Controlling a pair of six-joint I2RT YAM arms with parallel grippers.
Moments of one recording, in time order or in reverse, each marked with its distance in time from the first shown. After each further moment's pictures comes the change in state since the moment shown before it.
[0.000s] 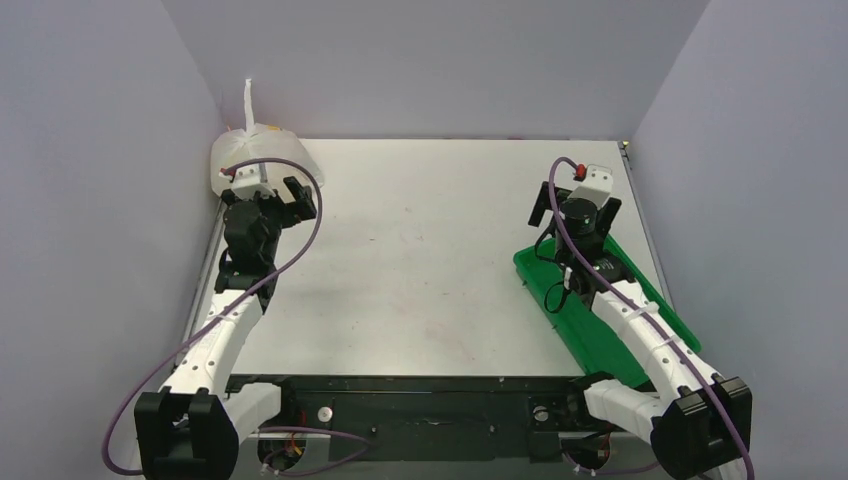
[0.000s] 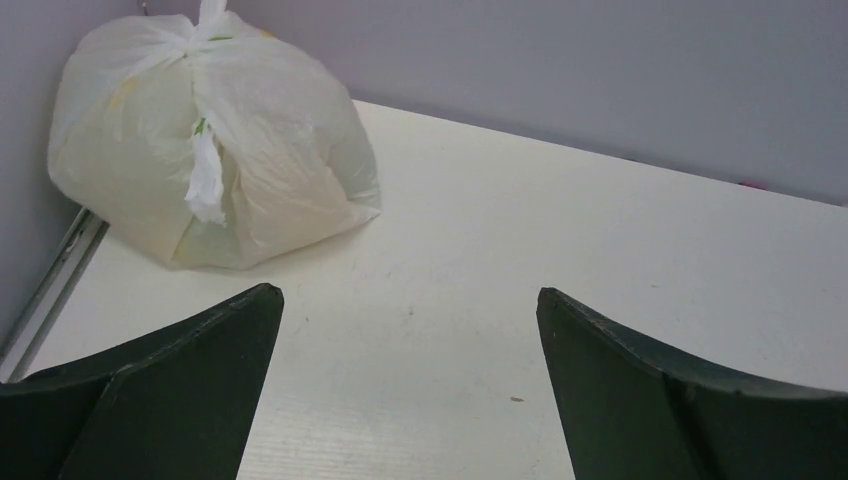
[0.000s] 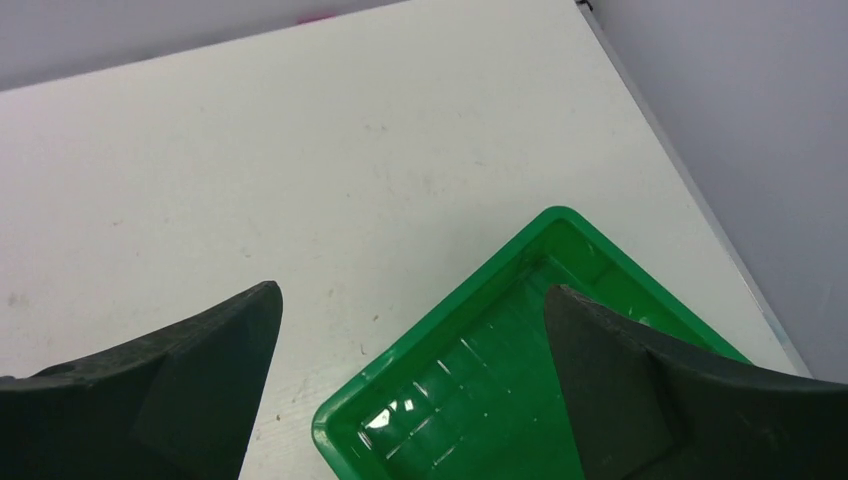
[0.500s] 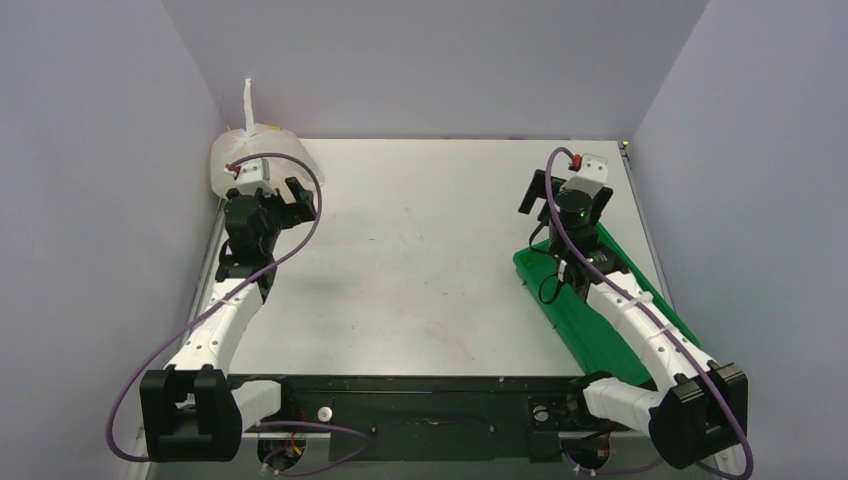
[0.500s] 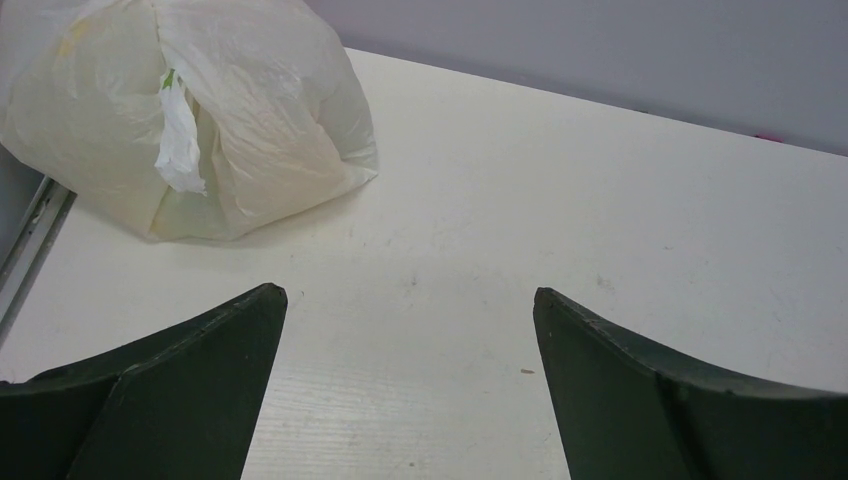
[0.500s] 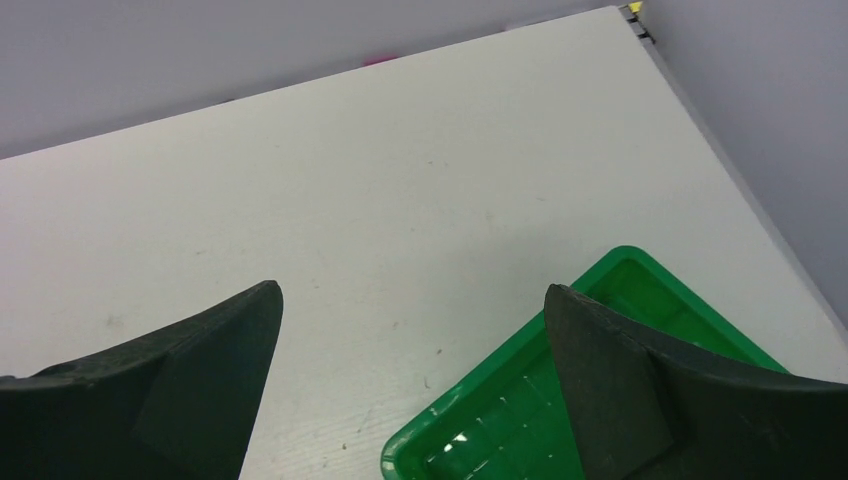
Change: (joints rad) left arm 0.047 0.081 0.033 -0.014 0.118 0.005; right arm 0.049 0.042 0.042 0.083 -0.001 0.015
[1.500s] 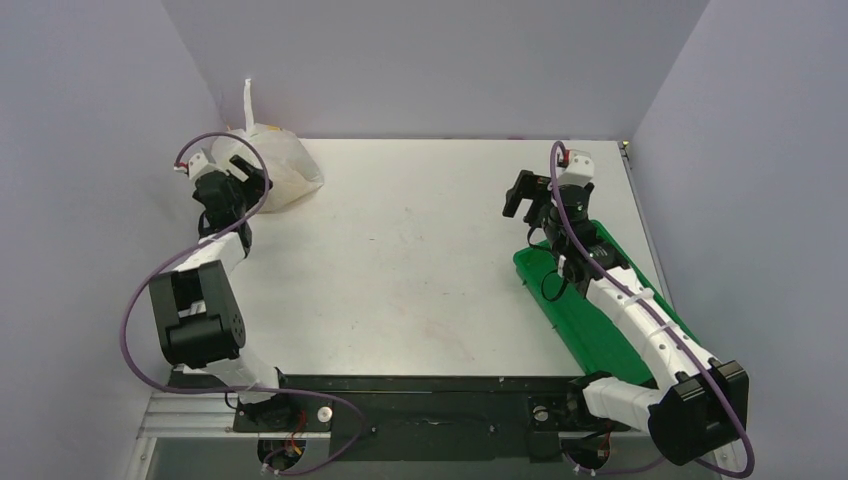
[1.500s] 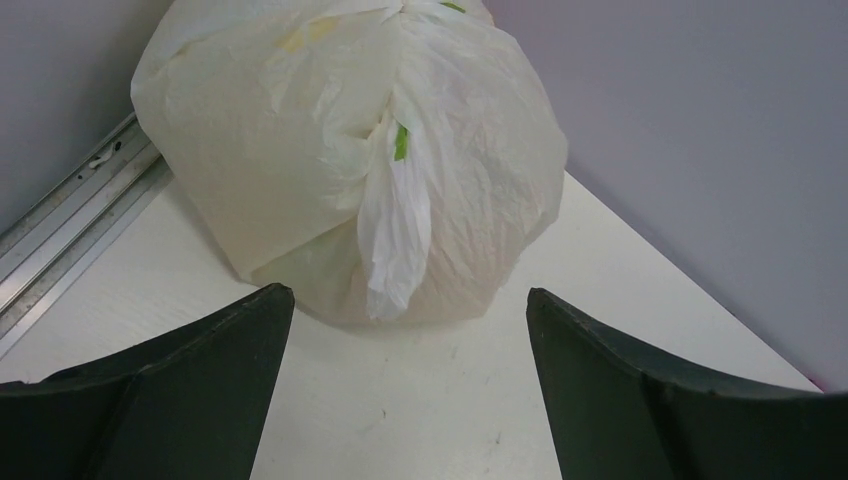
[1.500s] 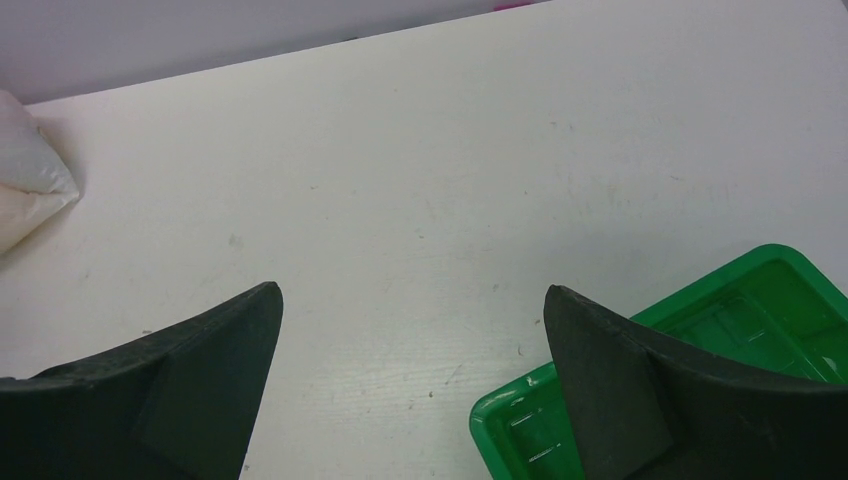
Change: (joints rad) left arm 0.255 0.462 0.201 0.168 -0.018 -0.315; right arm 0.013 0.026 0.046 -0.059 -0.257 0.089
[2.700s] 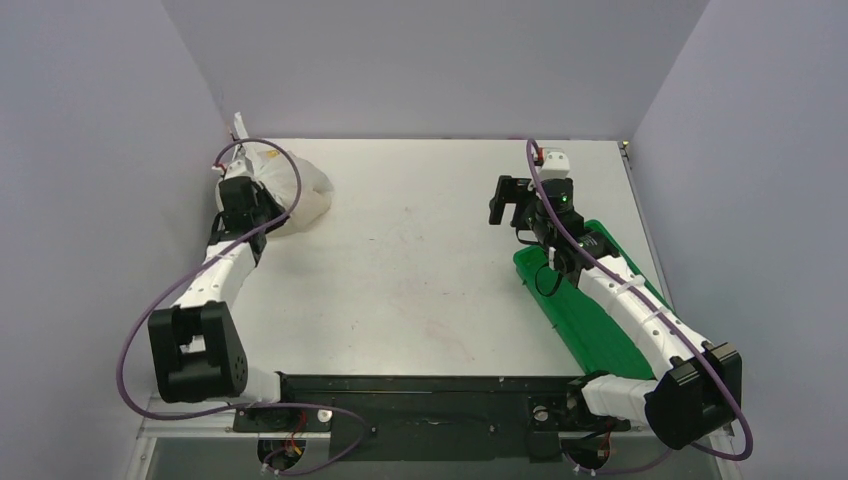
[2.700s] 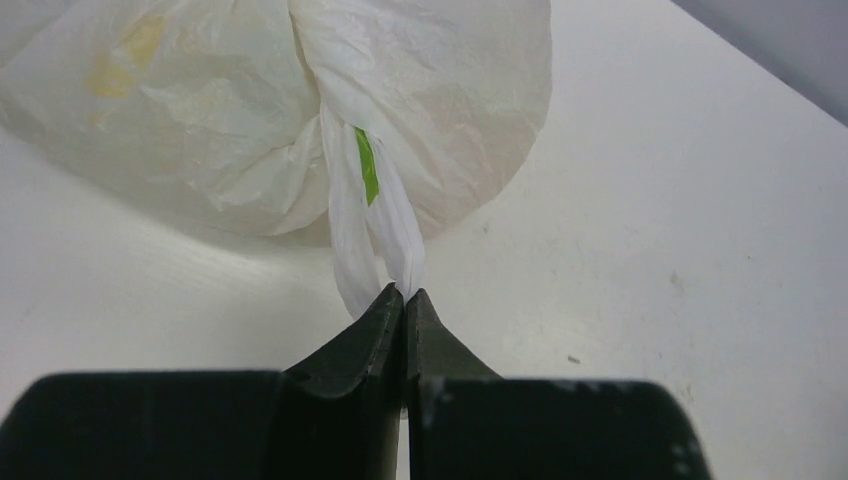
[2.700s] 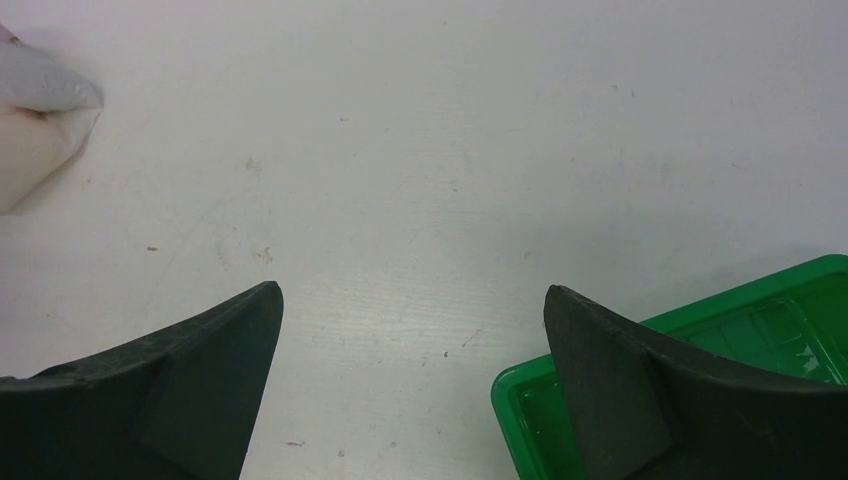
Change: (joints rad) left arm -0.105 -0.109 0.027 -0.381 0.039 0.156; right arm 0.052 0.075 0.084 -0.110 -0.093 -0.062
